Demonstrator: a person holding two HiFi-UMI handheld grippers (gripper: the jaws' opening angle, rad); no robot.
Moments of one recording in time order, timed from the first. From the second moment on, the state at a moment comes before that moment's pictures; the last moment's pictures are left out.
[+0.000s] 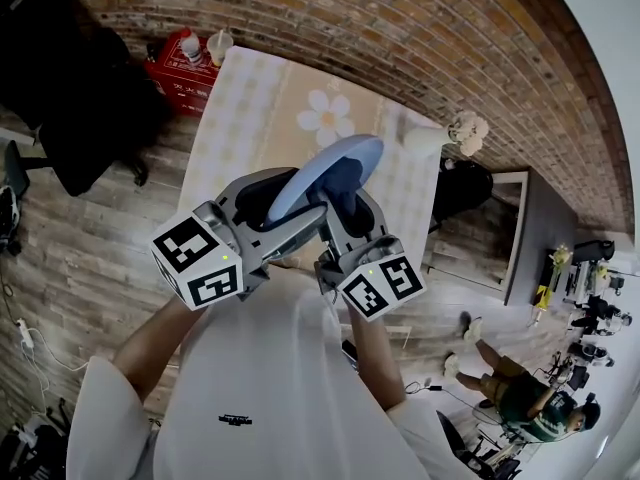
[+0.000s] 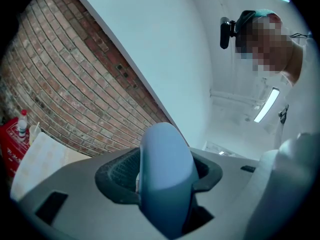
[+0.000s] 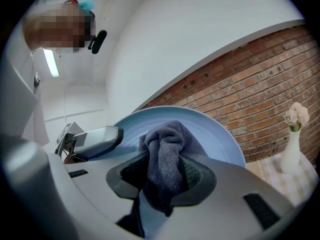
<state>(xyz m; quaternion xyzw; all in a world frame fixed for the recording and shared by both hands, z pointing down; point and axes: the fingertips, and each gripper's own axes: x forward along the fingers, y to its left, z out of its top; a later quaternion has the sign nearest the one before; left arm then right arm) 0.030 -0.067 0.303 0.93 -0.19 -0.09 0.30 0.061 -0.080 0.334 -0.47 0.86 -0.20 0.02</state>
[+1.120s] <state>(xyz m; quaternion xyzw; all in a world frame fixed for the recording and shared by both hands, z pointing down) 0.035 -0.083 0.284 0.91 -0.18 -0.13 0.34 0.107 -0.066 0.390 -0.51 0.82 -0.24 -0.03</state>
